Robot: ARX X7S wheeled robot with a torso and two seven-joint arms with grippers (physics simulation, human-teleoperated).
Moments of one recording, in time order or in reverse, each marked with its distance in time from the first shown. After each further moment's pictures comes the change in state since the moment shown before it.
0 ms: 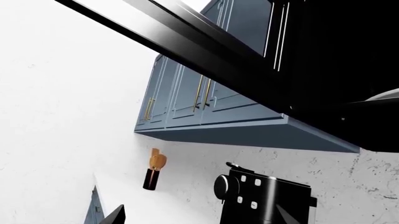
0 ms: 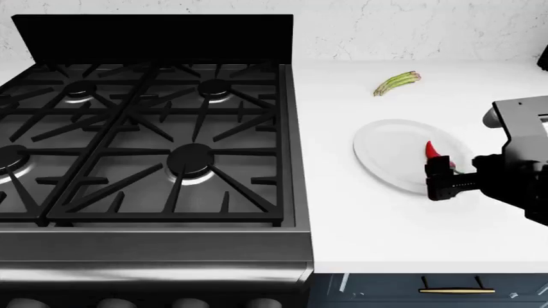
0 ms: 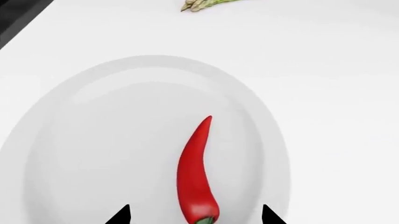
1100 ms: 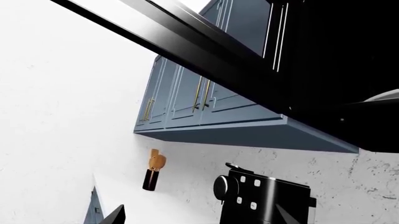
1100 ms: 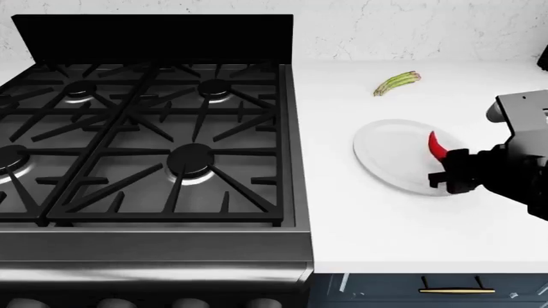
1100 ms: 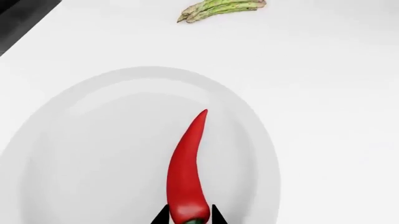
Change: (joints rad) left arm -0.010 -0.005 -0.007 0.000 -0.014 -0.012 0.000; right arm 0.023 0.007 -0.015 -0.007 -0.005 -0.008 0.008
